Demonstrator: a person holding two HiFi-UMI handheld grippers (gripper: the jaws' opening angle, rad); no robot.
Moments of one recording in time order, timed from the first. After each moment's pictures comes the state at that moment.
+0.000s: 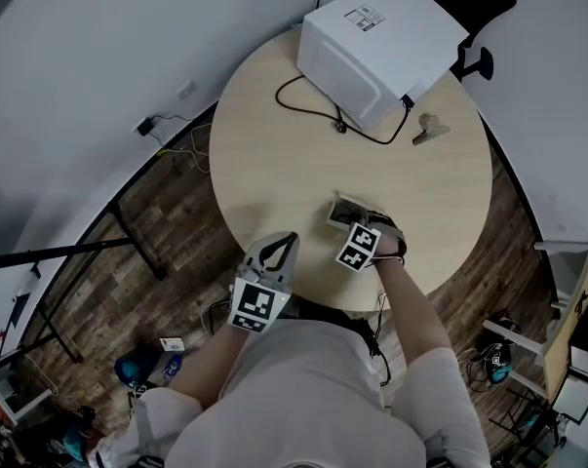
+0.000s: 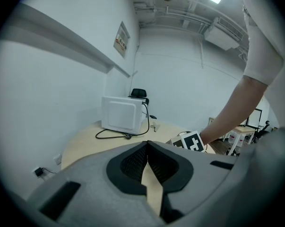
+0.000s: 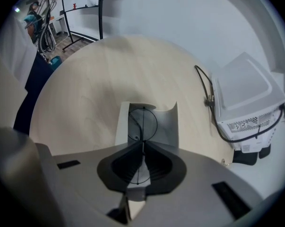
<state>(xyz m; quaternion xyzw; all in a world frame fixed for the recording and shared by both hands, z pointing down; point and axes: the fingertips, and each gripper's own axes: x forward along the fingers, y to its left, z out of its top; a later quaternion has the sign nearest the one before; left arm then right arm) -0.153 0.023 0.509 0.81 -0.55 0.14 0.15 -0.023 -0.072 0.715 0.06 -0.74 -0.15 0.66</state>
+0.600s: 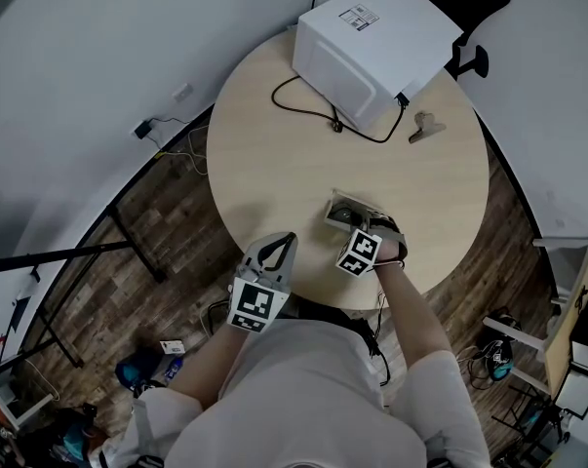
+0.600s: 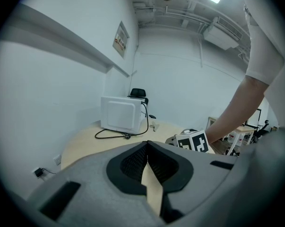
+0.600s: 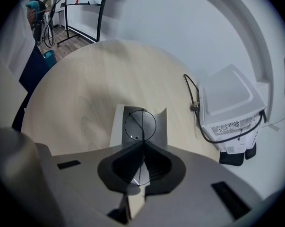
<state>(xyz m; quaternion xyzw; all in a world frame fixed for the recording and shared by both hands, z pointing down) -0.150 0.024 0.510 0.81 -0.55 0.14 0.15 -0.016 -0.081 0.698 0.11 -0.74 -0.21 0.63</state>
